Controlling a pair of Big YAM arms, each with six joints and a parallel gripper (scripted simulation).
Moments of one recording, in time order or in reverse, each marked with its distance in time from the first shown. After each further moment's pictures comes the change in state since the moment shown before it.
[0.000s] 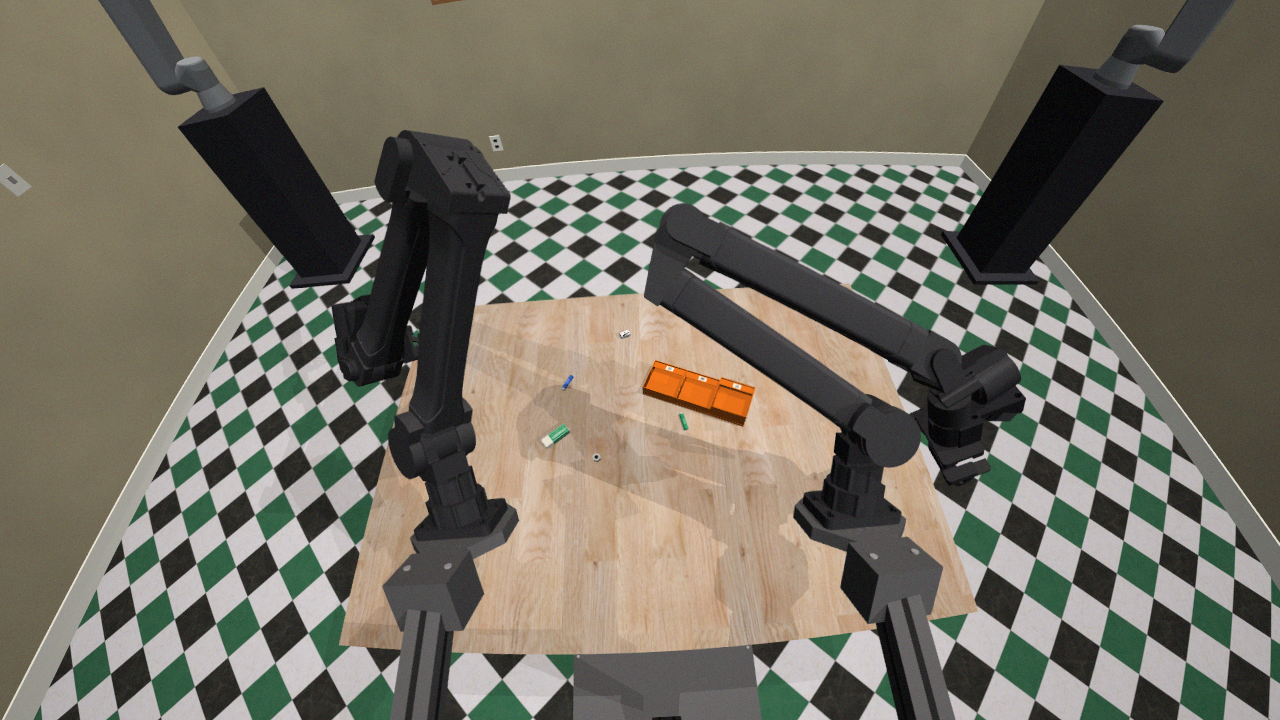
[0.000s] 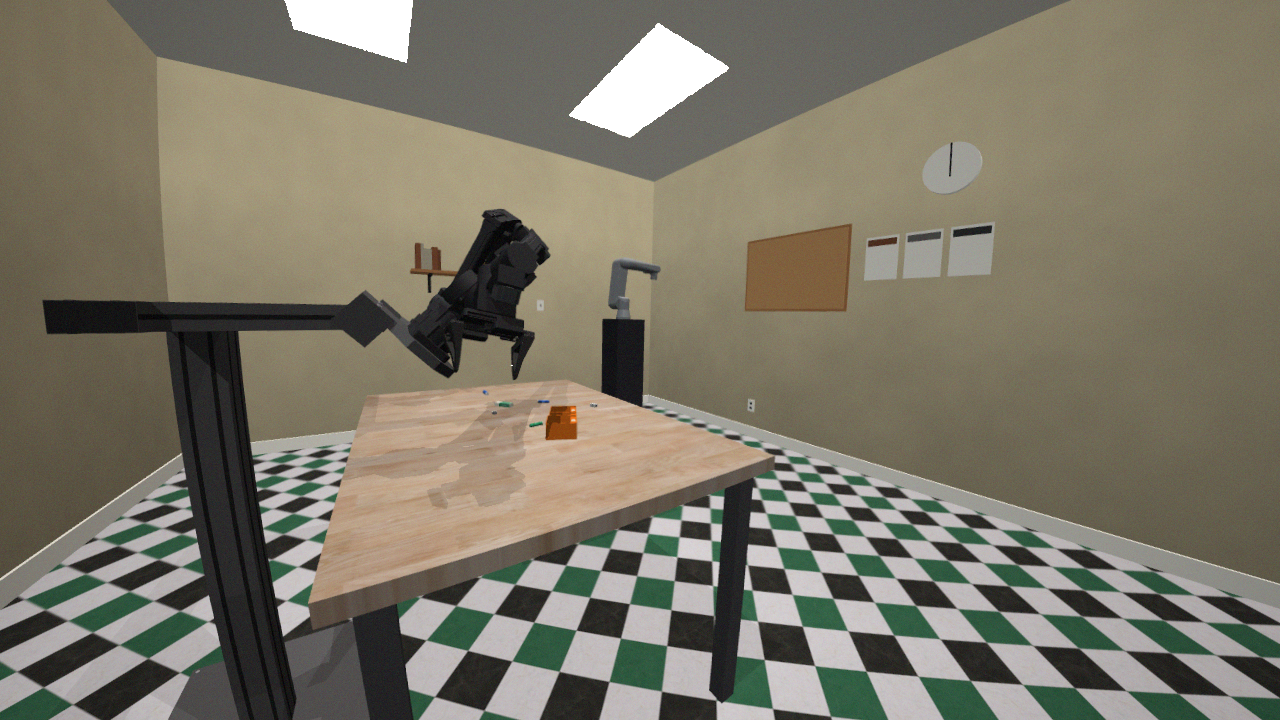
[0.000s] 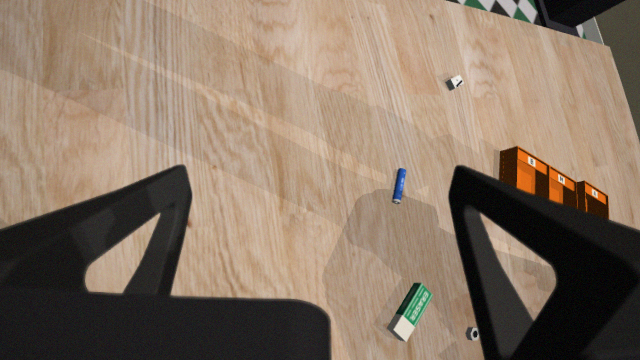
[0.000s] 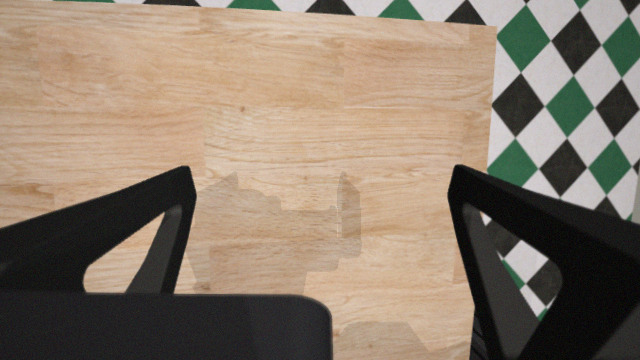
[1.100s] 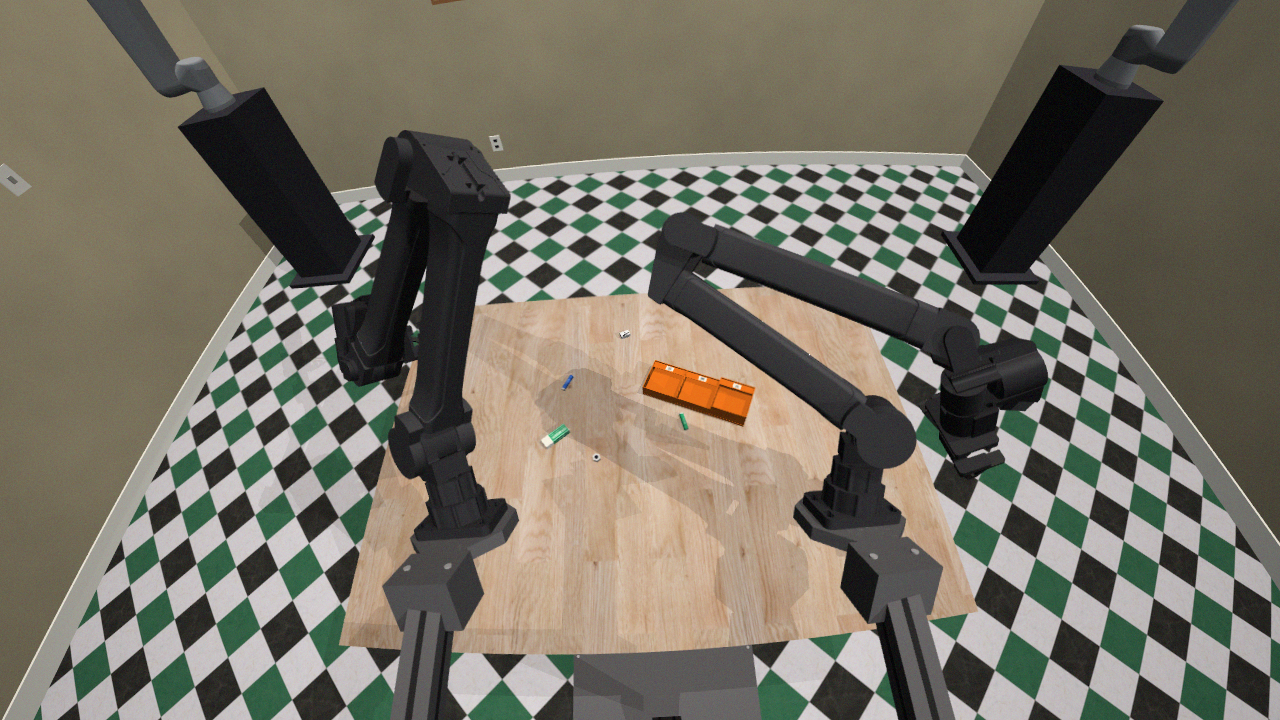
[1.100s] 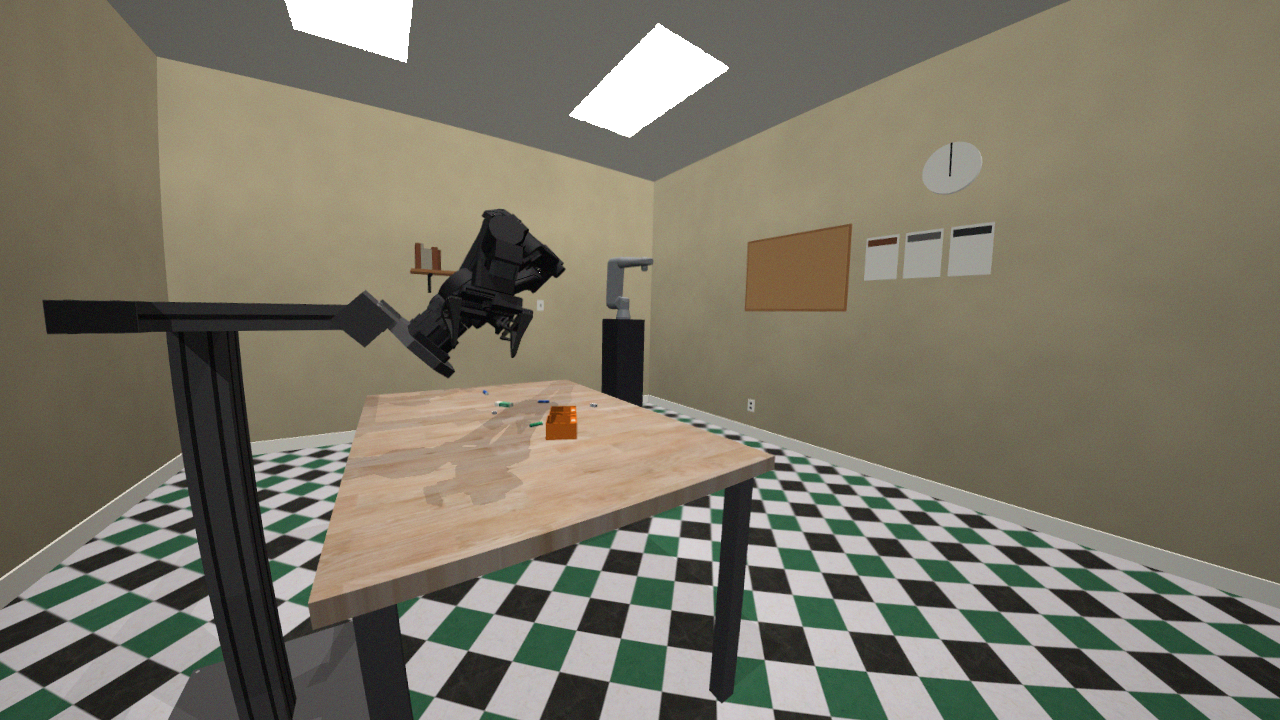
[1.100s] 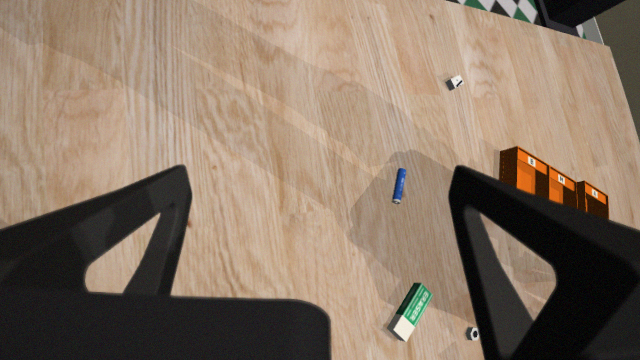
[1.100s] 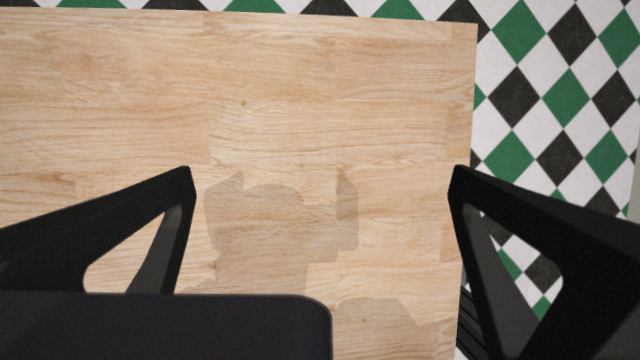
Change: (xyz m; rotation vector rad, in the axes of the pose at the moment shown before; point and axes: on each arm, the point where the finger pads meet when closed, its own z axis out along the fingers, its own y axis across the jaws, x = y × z) left arm 0.000 0.000 0.000 0.000 0.000 0.000; right arm -0.012 -0.009 -0.035 -0.003 0.014 0.014
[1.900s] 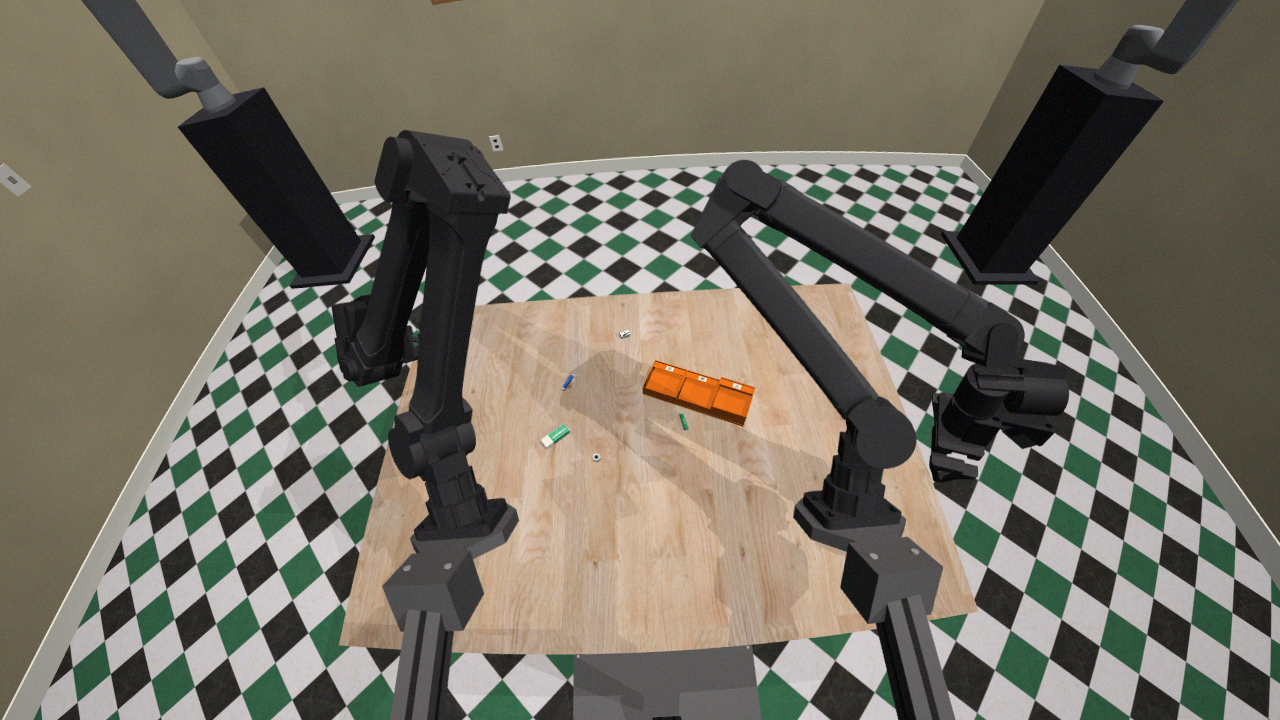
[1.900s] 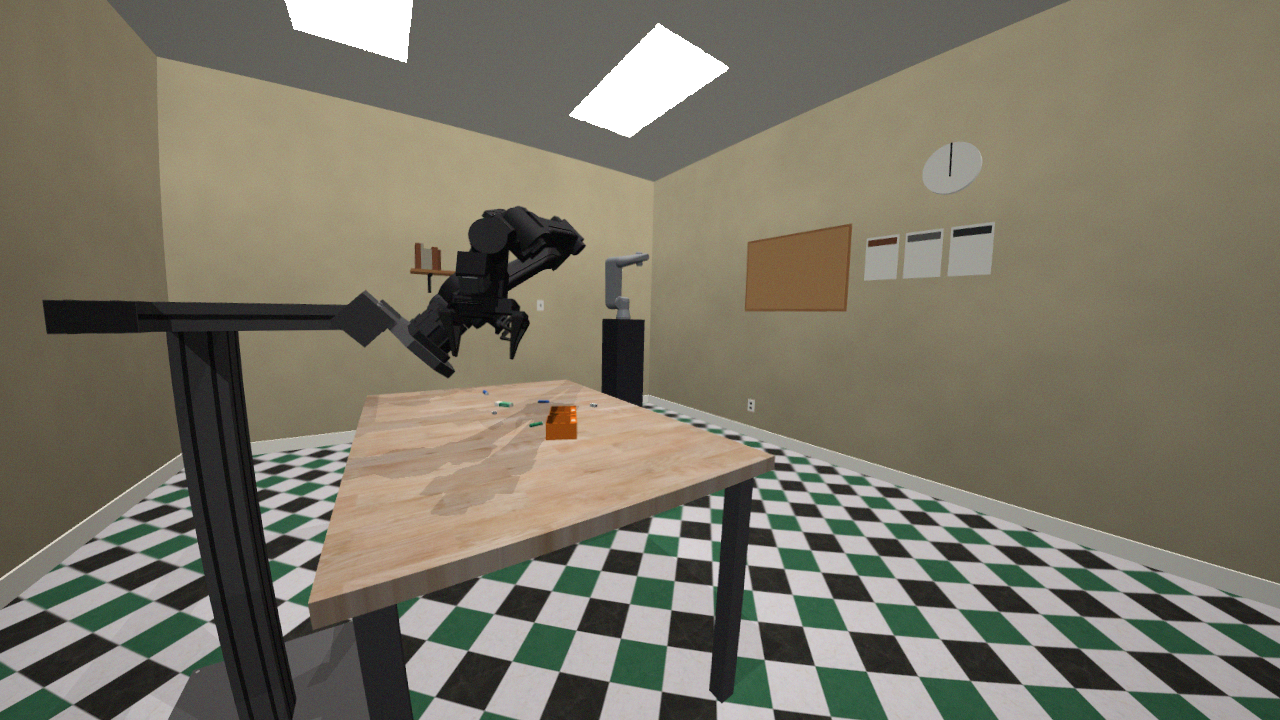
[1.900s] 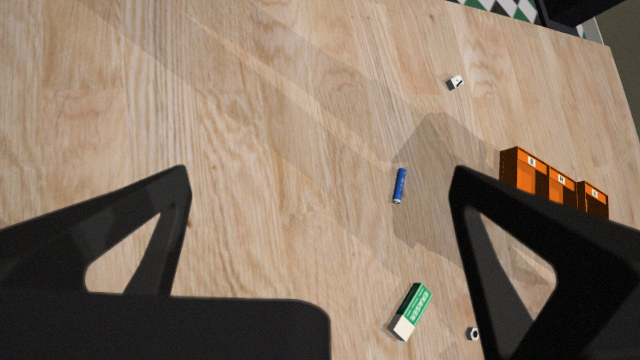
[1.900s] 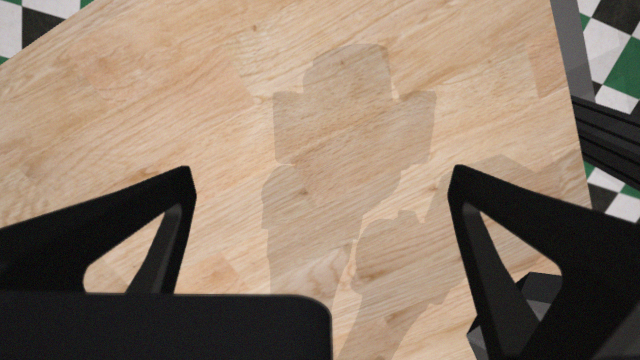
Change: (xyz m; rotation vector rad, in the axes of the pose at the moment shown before) left arm 0.000 0.000 0.000 0.000 0.000 0.000; right arm 0.026 0.004 -0.001 0.005 0.305 0.489
